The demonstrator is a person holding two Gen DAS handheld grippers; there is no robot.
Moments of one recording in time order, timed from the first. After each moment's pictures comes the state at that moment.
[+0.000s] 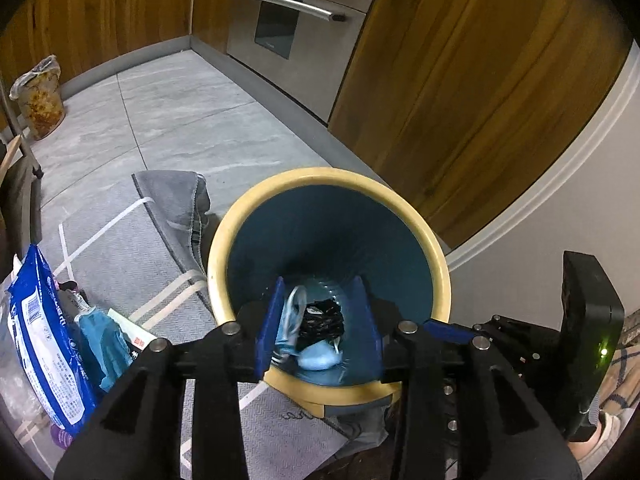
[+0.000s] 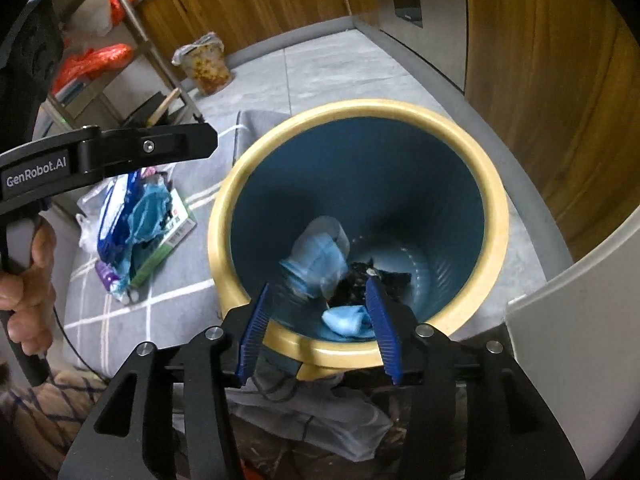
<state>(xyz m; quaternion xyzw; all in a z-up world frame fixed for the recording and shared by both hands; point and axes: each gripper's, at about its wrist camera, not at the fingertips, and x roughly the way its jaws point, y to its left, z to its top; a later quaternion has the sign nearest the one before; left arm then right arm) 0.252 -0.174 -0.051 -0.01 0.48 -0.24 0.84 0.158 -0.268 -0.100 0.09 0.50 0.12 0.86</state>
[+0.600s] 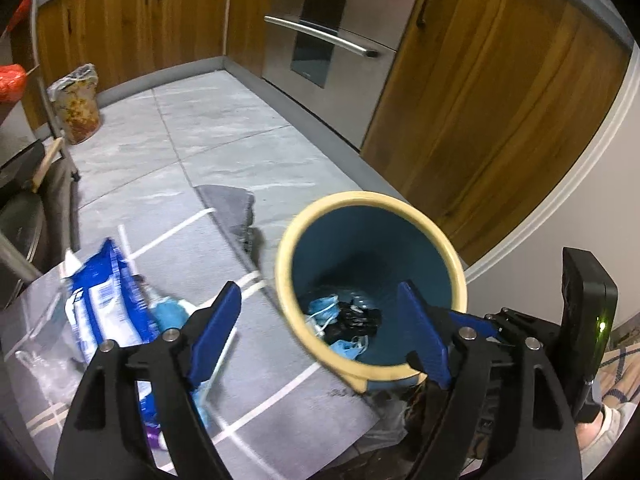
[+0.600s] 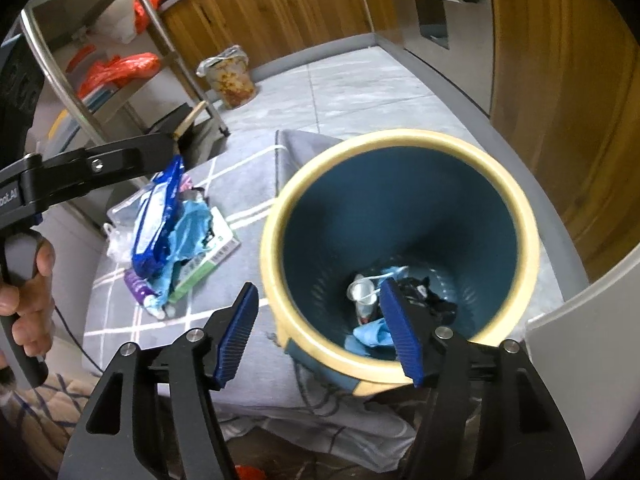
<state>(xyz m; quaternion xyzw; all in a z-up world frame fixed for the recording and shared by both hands) 0.231 -0.115 -0.014 -0.01 0.45 -0.19 0.87 0.158 -0.239 -0.077 0.09 0.47 0.15 0.86</state>
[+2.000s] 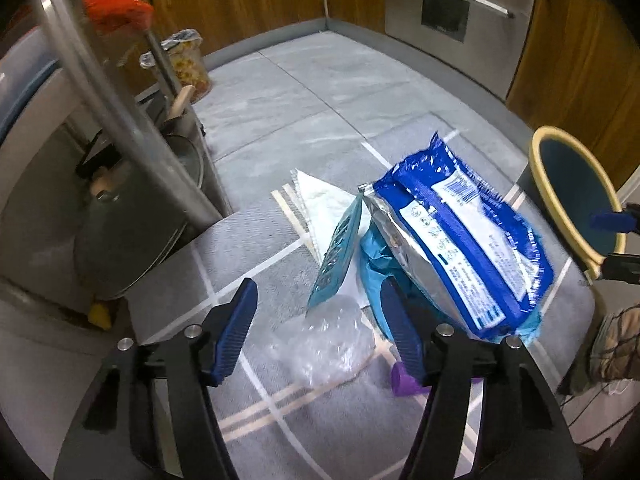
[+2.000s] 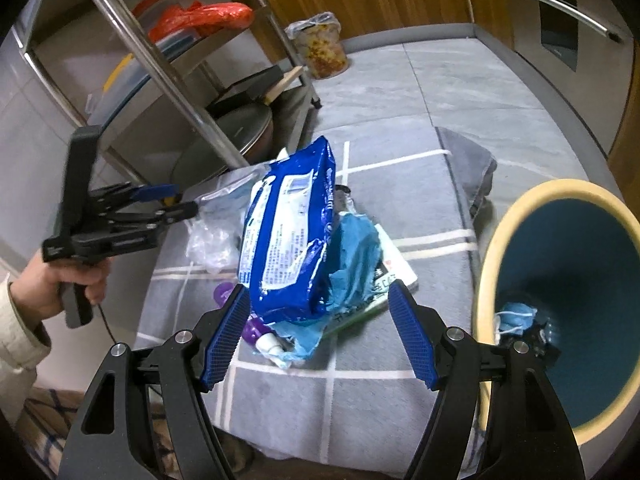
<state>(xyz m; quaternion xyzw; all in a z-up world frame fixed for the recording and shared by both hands) 0.249 0.125 -0.074 0.10 0.50 -0.05 0.86 0.202 -0.073 -0.063 0.07 0.49 0.28 0.82</state>
